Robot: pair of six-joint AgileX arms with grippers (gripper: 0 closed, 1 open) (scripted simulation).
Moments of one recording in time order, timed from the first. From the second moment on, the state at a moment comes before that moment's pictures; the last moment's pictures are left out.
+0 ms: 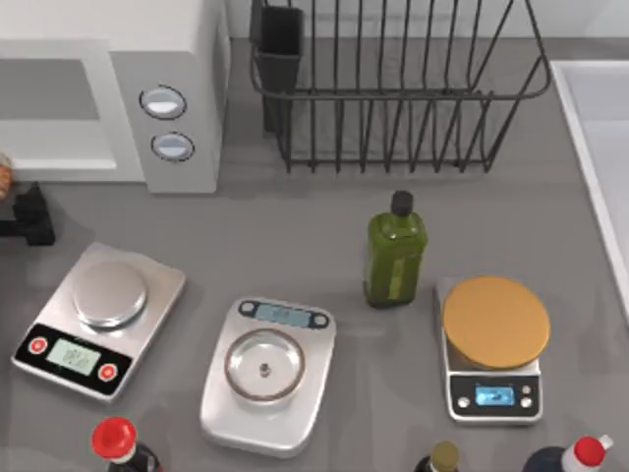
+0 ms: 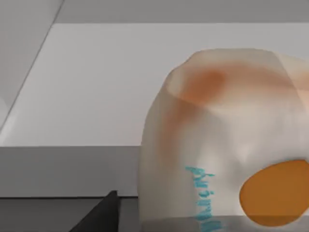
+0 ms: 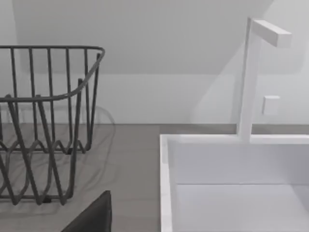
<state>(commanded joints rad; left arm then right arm) 0.27 2.37 0.77 1.25 0.30 0.12 0.00 0.00 0.00 0.00 0.00 0.00</state>
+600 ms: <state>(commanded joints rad) 0.28 2.38 0.78 1.33 0.33 0.10 0.00 0.00 0.00 0.00 0.00 0.00</state>
